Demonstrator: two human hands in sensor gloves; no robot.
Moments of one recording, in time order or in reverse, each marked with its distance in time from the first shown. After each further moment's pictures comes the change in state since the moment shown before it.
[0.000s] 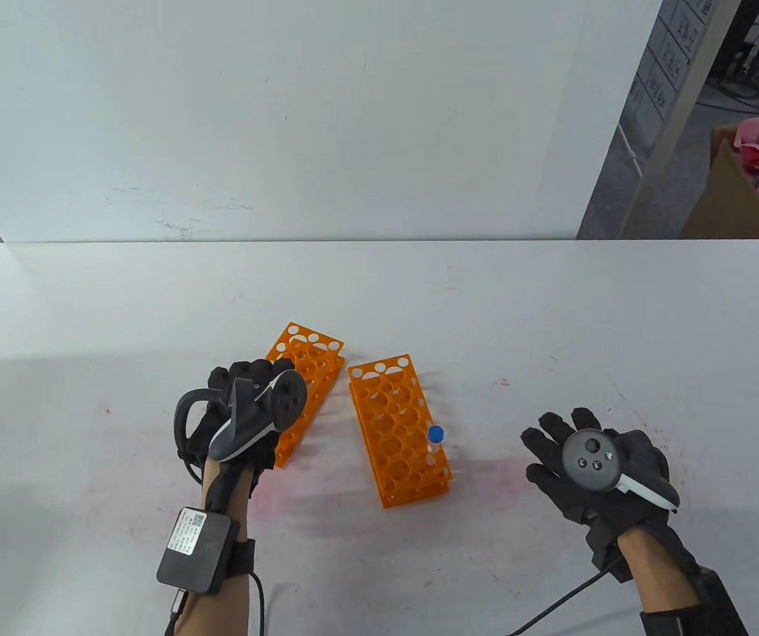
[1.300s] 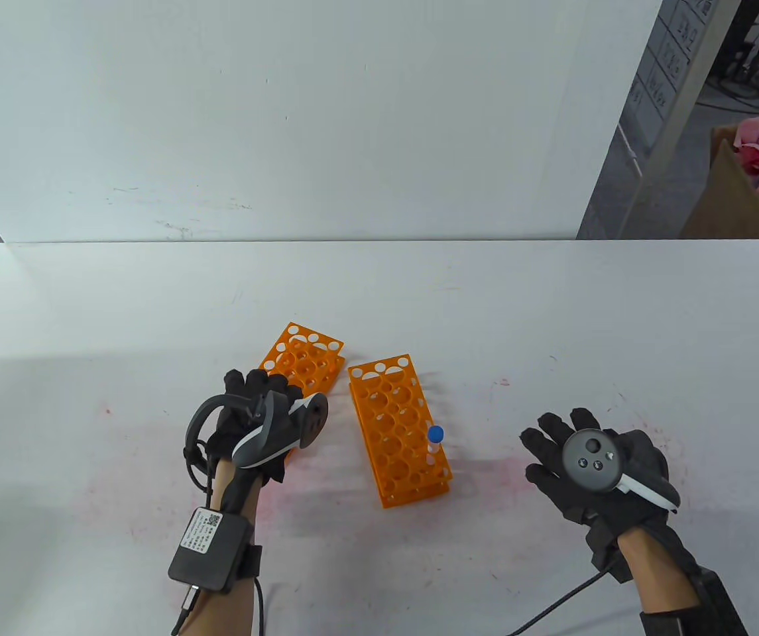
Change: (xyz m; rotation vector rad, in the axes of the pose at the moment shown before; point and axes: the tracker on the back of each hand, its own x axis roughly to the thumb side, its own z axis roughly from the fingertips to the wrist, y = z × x) left_hand 0.023 -0.032 0.000 -0.054 -0.109 -0.213; right_hand 0.000 0.000 0.000 0.003 -0.005 -0.005
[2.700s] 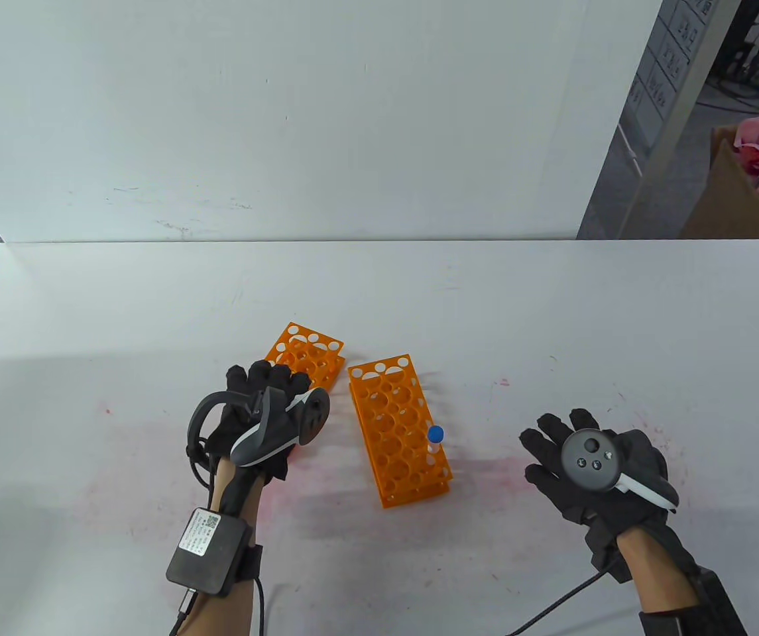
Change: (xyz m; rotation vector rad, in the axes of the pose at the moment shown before) left_hand 0.002 0.029 0.006 0.053 -0.013 0.098; right_hand 0.001 0.001 -0.001 0.006 -0.001 0.001
